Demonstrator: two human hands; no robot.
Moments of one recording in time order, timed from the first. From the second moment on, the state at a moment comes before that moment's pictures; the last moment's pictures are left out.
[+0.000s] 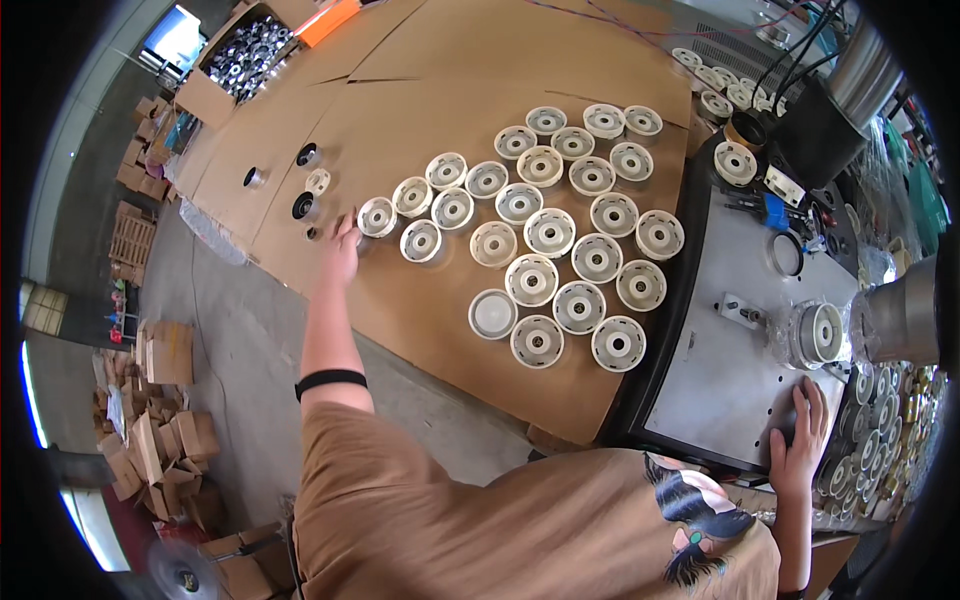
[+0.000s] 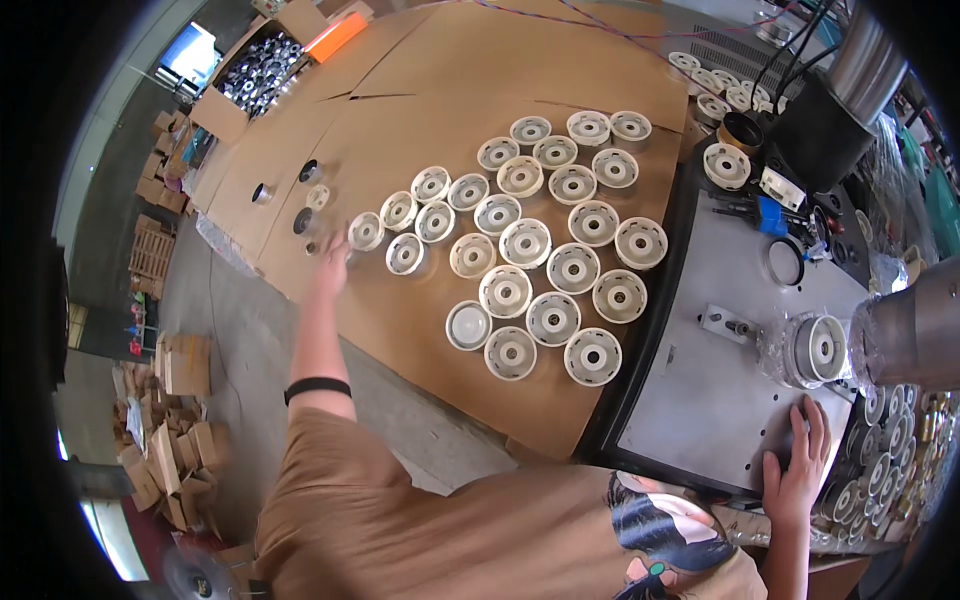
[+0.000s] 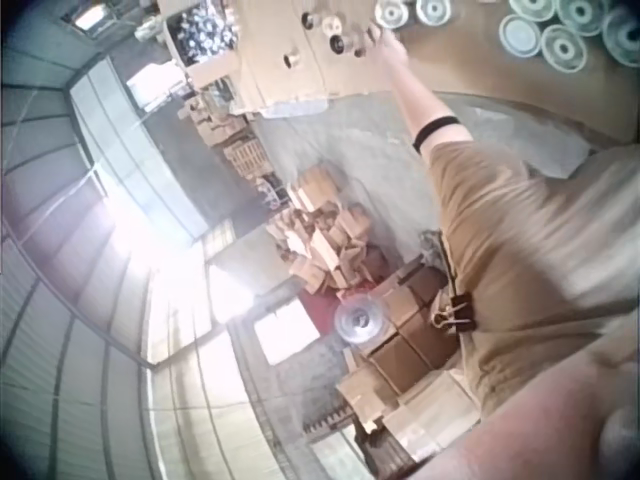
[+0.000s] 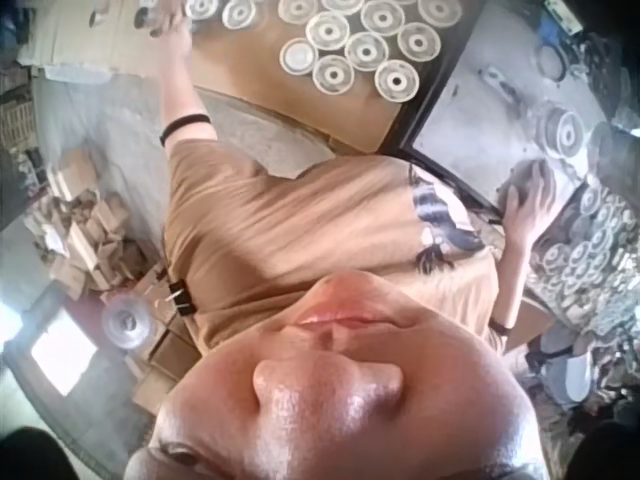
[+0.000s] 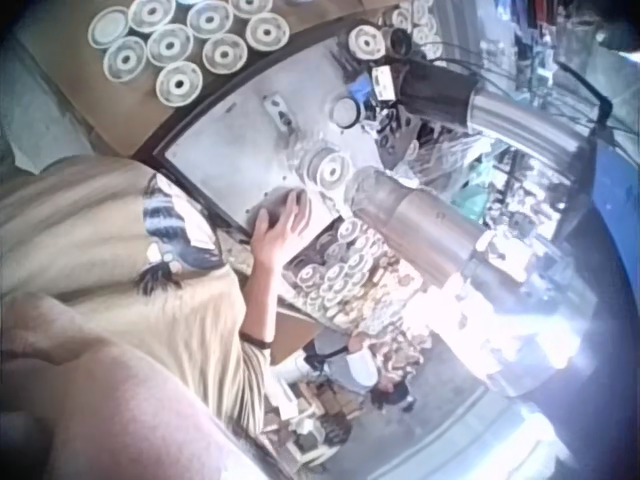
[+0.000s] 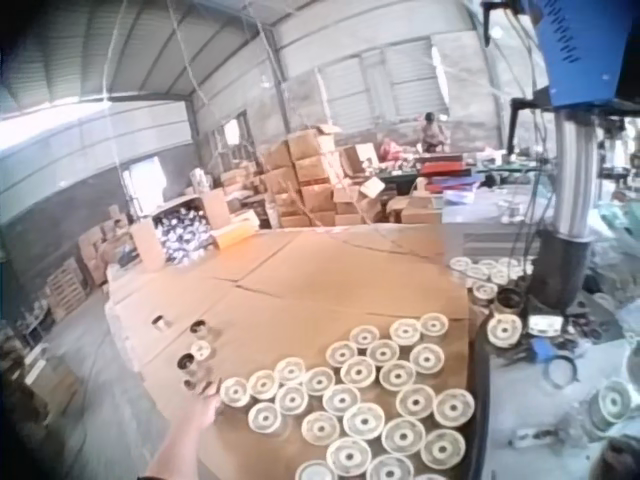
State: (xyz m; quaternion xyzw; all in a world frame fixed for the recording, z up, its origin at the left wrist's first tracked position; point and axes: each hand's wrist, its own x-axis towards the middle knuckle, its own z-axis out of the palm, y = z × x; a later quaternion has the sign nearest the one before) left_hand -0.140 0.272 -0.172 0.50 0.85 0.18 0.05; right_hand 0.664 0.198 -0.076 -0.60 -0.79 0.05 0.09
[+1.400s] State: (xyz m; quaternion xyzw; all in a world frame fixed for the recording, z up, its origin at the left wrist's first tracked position) left_hand 0.377 0.528 -0.049 0.82 0.55 0.11 0.13; right_hand 0.667 0.199 -0.062 -0.60 -0.78 0.08 0.14
